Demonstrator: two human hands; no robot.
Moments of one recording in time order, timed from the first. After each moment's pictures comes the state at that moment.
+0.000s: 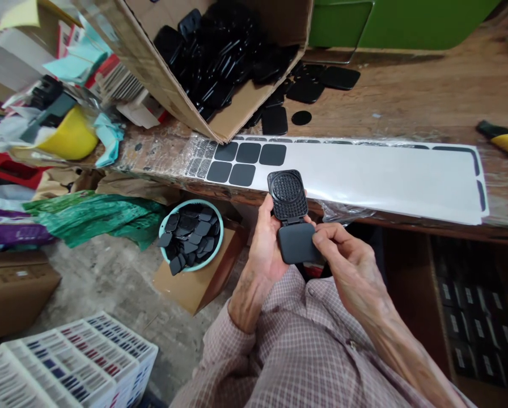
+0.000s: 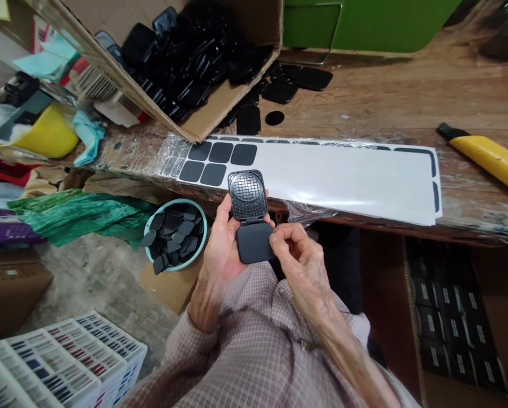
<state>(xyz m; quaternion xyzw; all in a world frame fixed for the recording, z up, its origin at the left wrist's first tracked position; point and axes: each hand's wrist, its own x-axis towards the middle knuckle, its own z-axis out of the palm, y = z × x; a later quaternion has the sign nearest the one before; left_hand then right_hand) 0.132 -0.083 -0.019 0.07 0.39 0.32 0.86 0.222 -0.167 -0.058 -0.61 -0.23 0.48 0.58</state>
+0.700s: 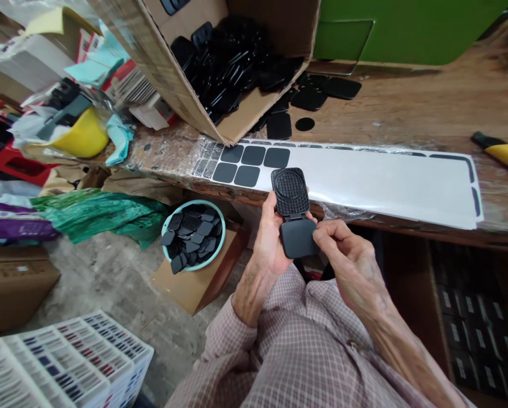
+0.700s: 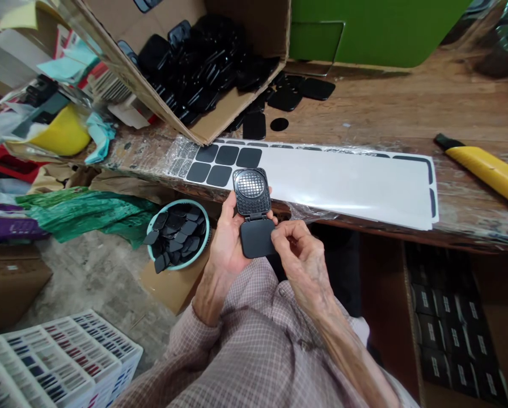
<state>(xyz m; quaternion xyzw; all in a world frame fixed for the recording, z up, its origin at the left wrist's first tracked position) 0.134 -0.082 -0.019 0.08 0.36 0.33 0.87 0.222 -0.163 -0.053 -0.61 -0.29 0.44 0.59</state>
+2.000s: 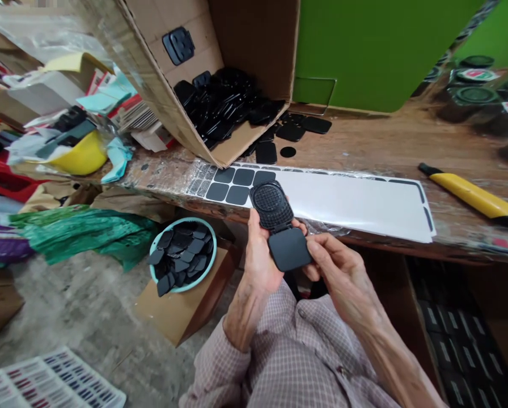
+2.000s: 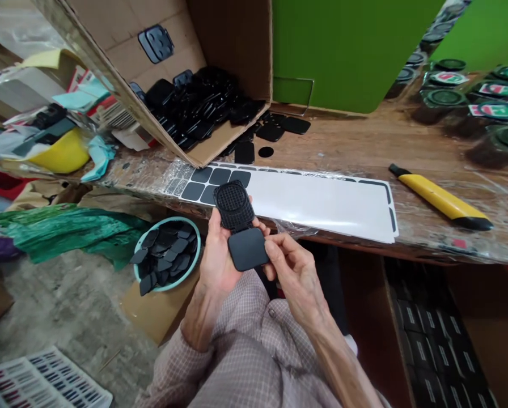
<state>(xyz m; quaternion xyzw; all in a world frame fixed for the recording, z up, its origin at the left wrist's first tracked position) 0.141 -0.092 -0.009 0.14 0.34 0.41 0.83 0.233 -0.169 -0.037 -0.57 -0.31 0.49 0.57</state>
